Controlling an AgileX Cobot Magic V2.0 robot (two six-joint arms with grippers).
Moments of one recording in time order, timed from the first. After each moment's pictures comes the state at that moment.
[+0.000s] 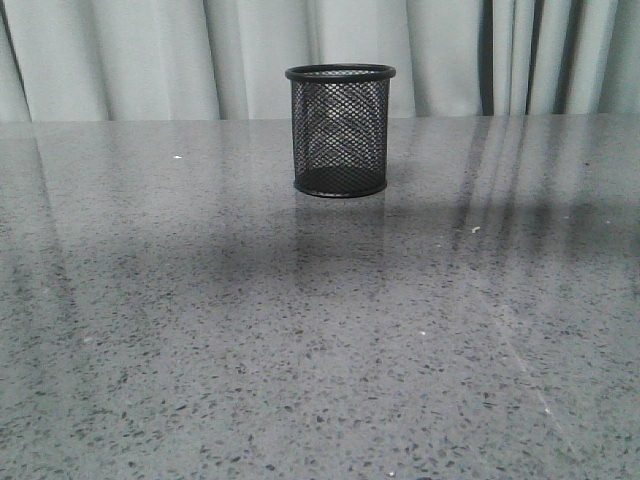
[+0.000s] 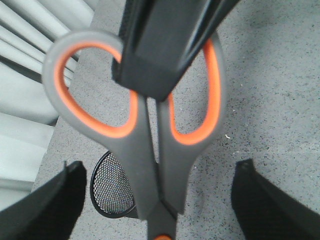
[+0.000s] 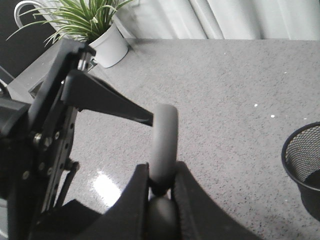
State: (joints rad) left arm -0.65 1.39 -1.51 -0.40 0.84 1.09; right arm 0.24 1.21 -1.20 1.20 0.79 -0.76
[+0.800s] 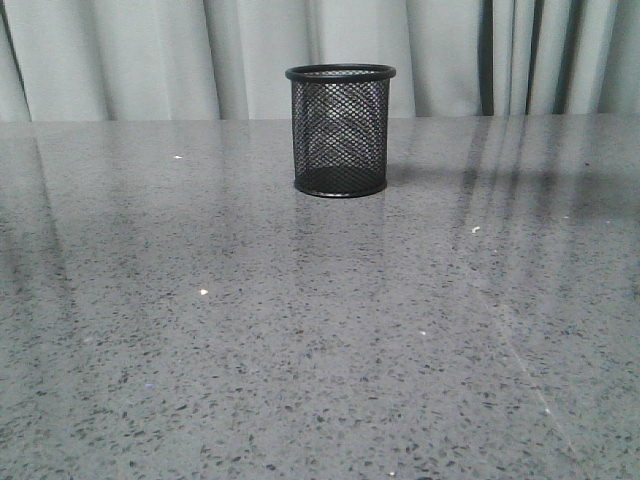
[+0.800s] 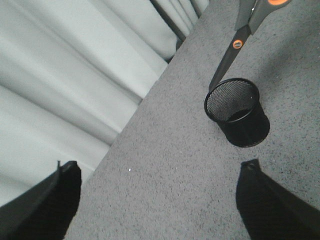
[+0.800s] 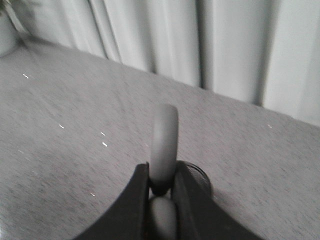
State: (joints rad) left arm -0.24 1.13 -1.51 -0.40 0.97 0.98; right arm 0.24 1.29 -1.36 0.72 0.61 -0.67
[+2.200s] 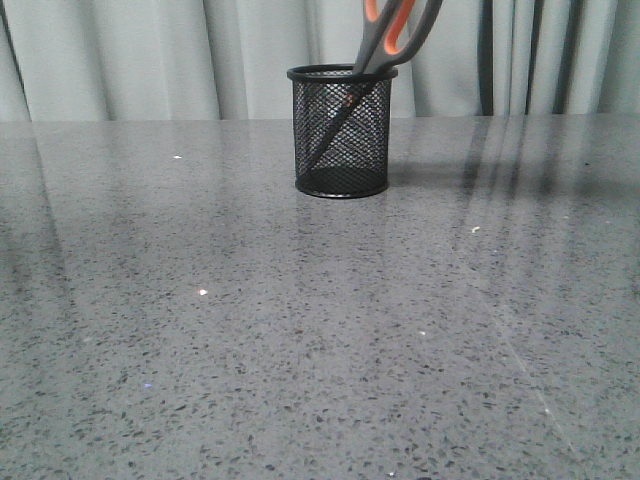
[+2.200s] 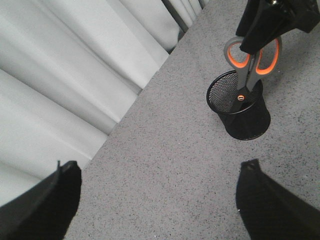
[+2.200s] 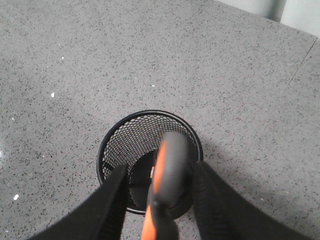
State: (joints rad) left arm -0.21 1.13 -1.51 -0.40 0.99 0.96; right arm 0.29 1.58 -1.49 0.53 0.71 -0.57
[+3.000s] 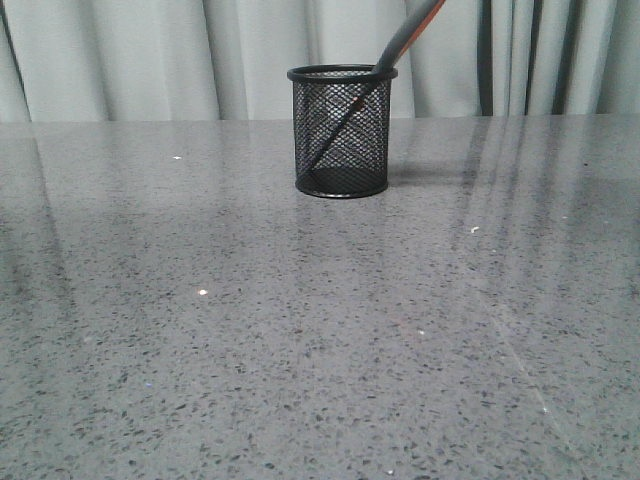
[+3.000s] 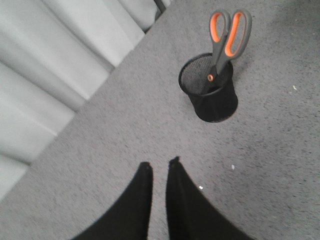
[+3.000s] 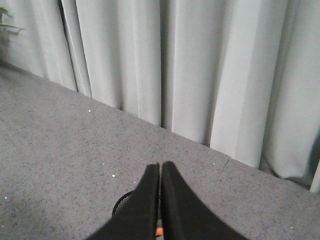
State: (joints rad) left arm -0.21 1.13 -1.51 -0.39 1.11 0.84; right arm 0.21 1.11 -1.44 0.55 0.66 -0.57
